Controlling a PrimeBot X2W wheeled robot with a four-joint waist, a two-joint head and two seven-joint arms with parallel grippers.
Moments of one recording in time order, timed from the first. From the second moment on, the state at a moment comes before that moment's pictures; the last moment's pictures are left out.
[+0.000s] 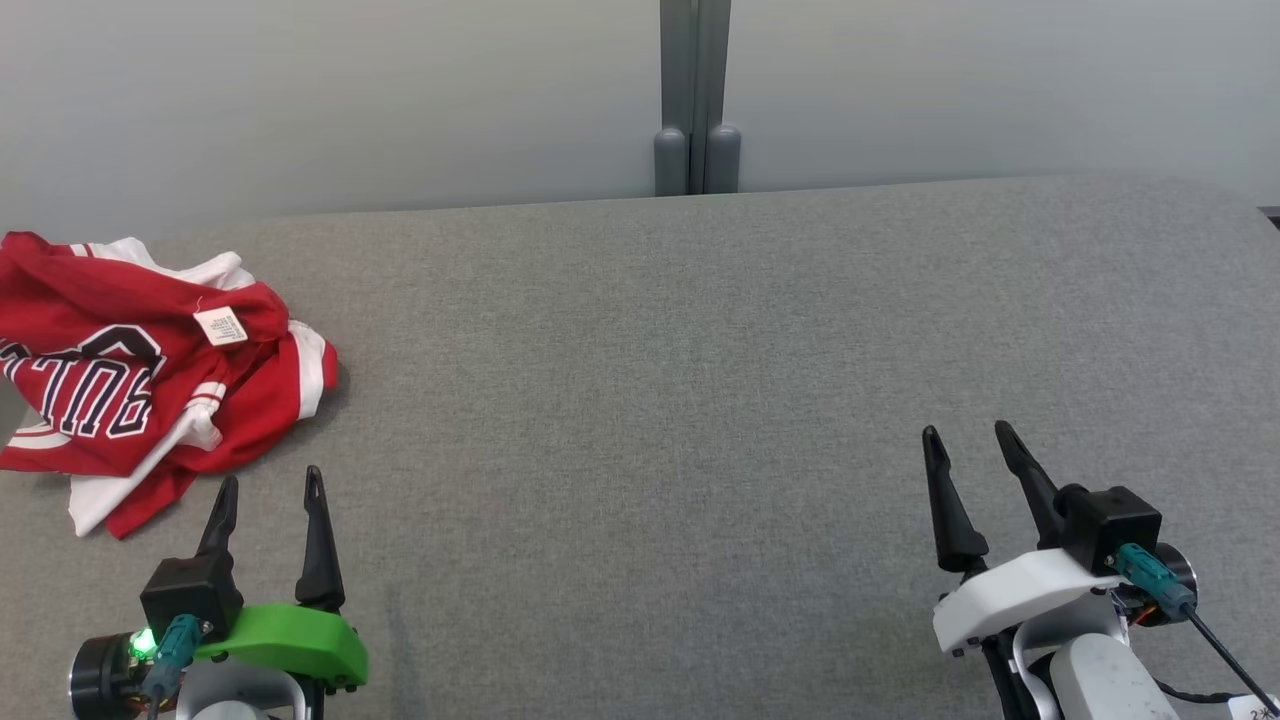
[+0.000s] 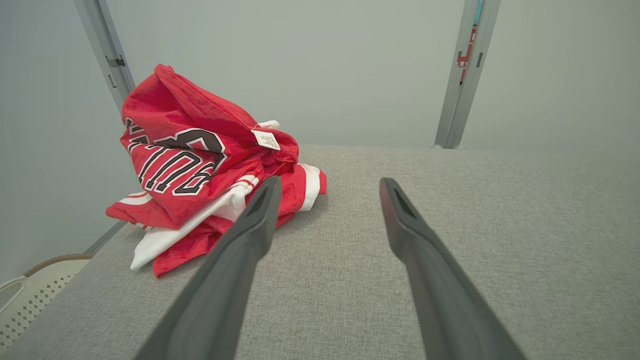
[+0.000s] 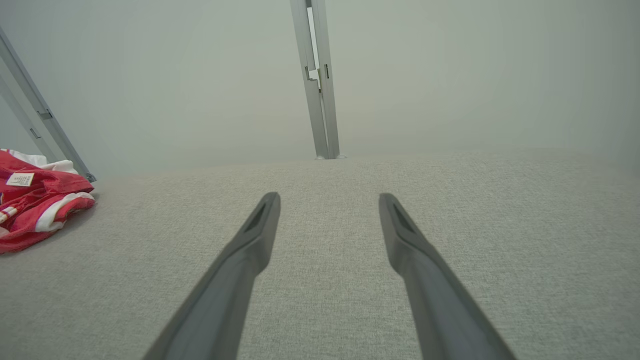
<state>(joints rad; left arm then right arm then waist) -0.09 0.10 0.02 0.32 -0.16 -0.02 -0.24 -0.11 -0.05 0.05 0.30 0.18 0.13 -0.25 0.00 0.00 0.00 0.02</state>
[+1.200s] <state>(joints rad) -0.10 0.13 0.01 0.31 -0.16 0.01 -0.24 -0.11 -0.05 0.05 0.33 0.17 0.13 -0.26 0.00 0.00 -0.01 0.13</state>
